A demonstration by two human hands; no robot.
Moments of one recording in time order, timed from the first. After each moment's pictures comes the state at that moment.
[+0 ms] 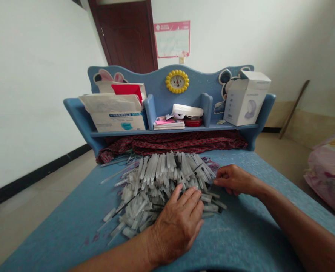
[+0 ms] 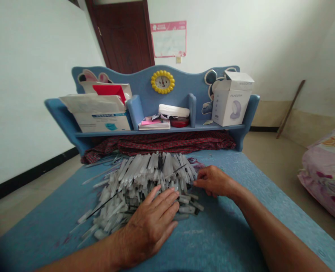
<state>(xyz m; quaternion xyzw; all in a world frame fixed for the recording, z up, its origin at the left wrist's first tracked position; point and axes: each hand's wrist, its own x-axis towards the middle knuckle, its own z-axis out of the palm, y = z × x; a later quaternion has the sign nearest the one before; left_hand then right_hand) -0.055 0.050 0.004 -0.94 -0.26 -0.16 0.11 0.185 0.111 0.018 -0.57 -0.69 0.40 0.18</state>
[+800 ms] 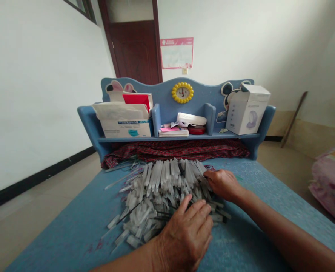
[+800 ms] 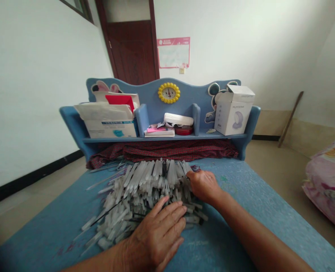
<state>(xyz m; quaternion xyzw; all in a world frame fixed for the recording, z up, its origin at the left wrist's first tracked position) -0.056 0.042 0.009 -0.94 -0.20 -0.24 0.13 0.137 0.125 0.013 -0.57 -0.80 -0.13 0.12</state>
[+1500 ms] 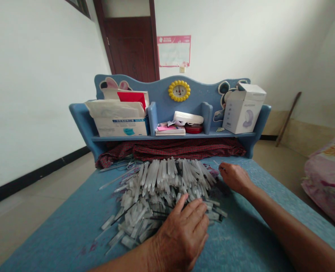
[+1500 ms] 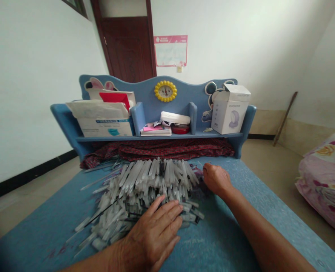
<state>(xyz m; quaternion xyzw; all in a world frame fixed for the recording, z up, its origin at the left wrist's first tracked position) -0.057 0.049 0.005 -0.95 -0.18 -0.22 0.14 0.186 0.140 0.006 -0.72 -0.68 -0.02 0.15</state>
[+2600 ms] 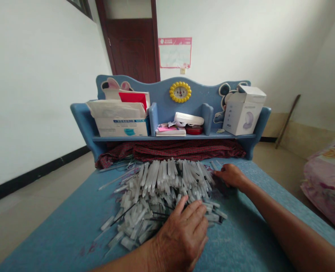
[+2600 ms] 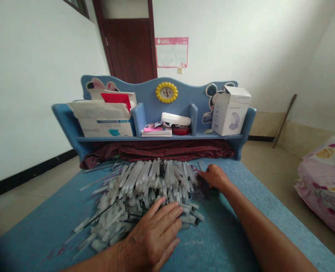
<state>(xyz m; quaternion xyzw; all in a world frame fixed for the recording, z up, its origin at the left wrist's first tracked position) -0.058 0.050 0.000 -0.95 -0.18 -0.22 0.13 0.198 0.170 -0.006 -0.73 -0.63 0.18 0.19</state>
